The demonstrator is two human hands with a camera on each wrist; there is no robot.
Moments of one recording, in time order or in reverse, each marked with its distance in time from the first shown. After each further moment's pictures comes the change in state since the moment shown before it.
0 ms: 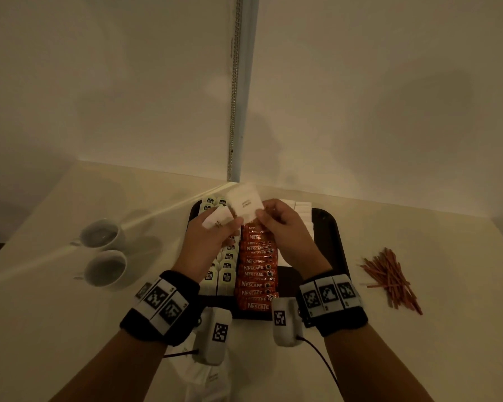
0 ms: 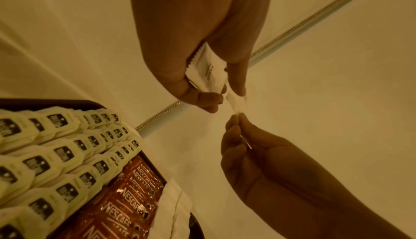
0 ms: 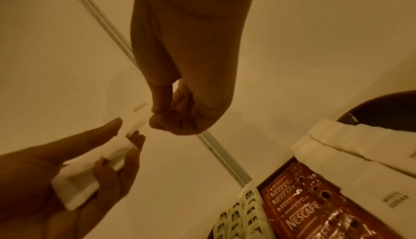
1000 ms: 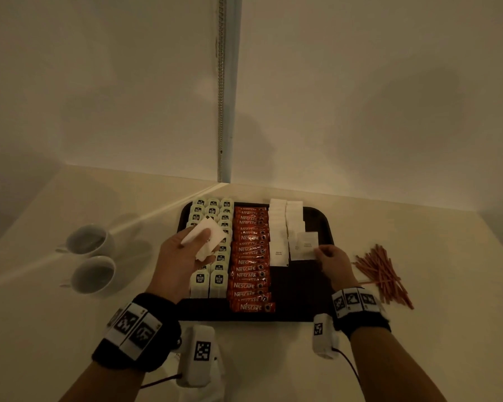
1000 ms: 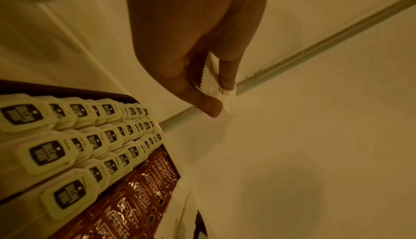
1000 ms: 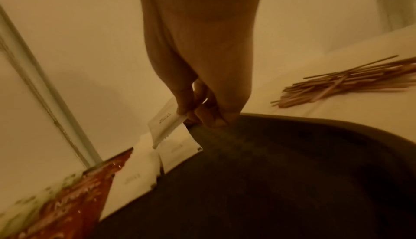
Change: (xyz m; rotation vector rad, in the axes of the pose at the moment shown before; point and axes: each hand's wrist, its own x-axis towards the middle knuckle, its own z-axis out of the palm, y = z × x) left_hand -0.014 -0.012 -0.019 -0.169 0.100 -0.168; right_hand -0.011 0.114 -0.133 -0.541 0.497 0.401
